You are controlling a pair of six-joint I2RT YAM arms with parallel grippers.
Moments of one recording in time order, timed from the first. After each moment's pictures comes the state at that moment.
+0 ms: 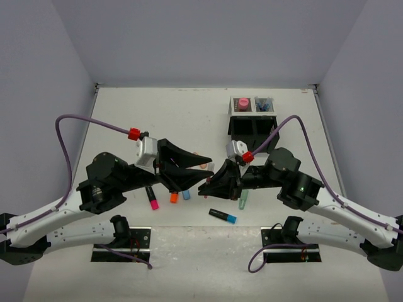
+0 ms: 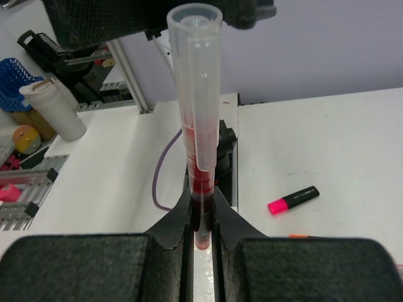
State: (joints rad) left arm -1.16 0.81 1.01 0.14 0.25 -0.21; right arm 1.05 0.88 0.91 -0.01 -0.59 0.22
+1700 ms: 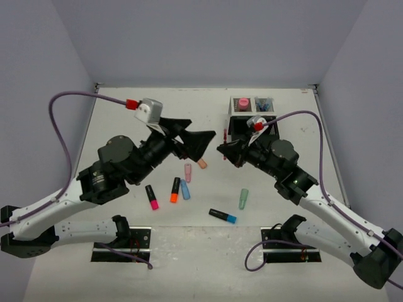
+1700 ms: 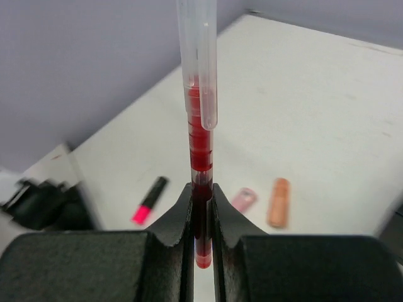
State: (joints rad) left arm -1.16 0.97 1.22 -0.12 -0.33 -0.37; right arm 0.74 0.88 0.74 0.12 -0.28 0.32
